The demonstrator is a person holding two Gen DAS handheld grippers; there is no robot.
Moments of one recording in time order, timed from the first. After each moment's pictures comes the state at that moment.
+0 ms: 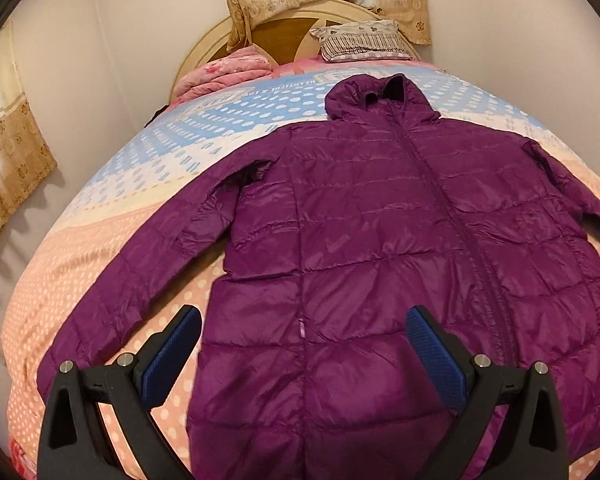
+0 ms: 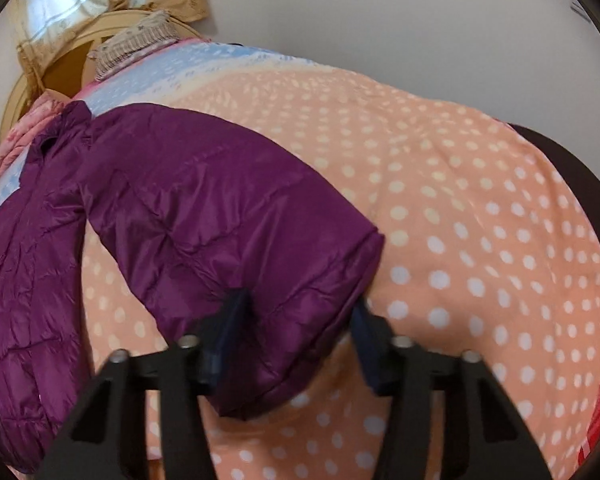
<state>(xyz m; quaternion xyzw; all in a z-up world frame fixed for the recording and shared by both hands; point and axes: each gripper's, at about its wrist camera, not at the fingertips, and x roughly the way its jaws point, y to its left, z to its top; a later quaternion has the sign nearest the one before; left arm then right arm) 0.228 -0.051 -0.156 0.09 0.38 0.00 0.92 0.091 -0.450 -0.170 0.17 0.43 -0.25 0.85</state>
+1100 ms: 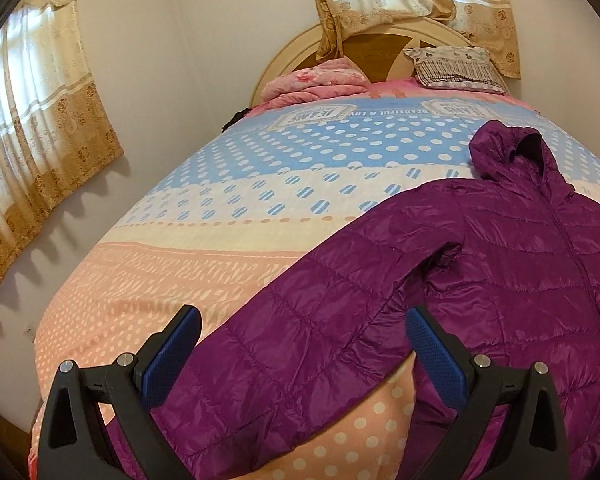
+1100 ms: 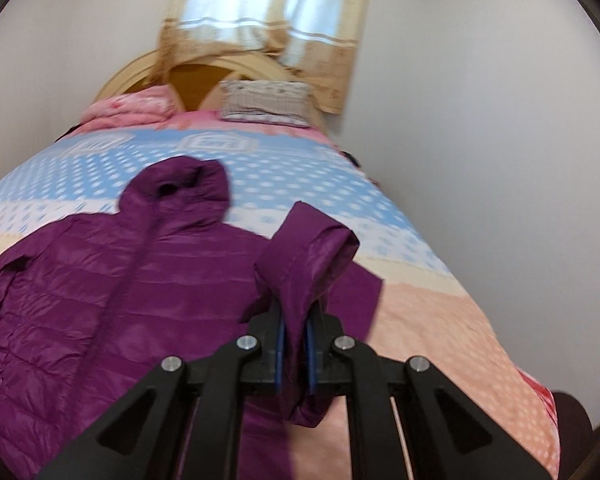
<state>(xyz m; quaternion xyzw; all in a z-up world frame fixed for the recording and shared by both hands) 0.327 0.085 -0.125 0.07 0.34 0.13 0.93 0.277 -0.291 -0.070 -0.07 0.31 -0.12 0.94</state>
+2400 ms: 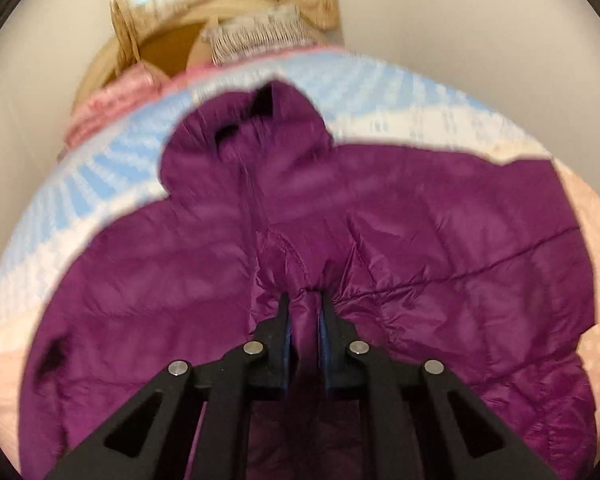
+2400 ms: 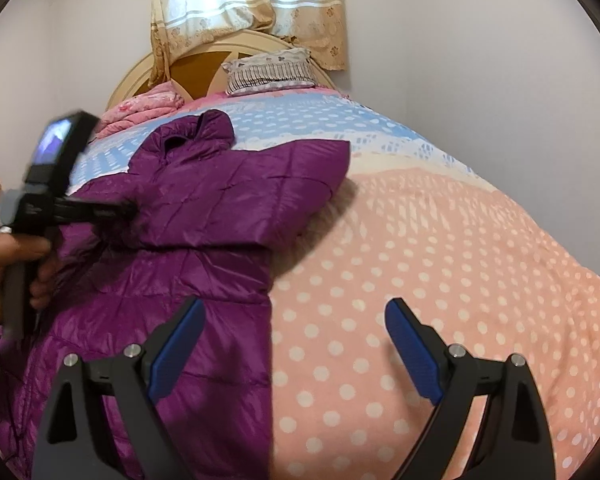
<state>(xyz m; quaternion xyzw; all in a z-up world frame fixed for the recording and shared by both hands) 0.398 -0.208 -0.155 0.14 0.38 -0.15 0.90 0.183 -0.374 -0.150 0.06 0.34 -0.08 0.94</state>
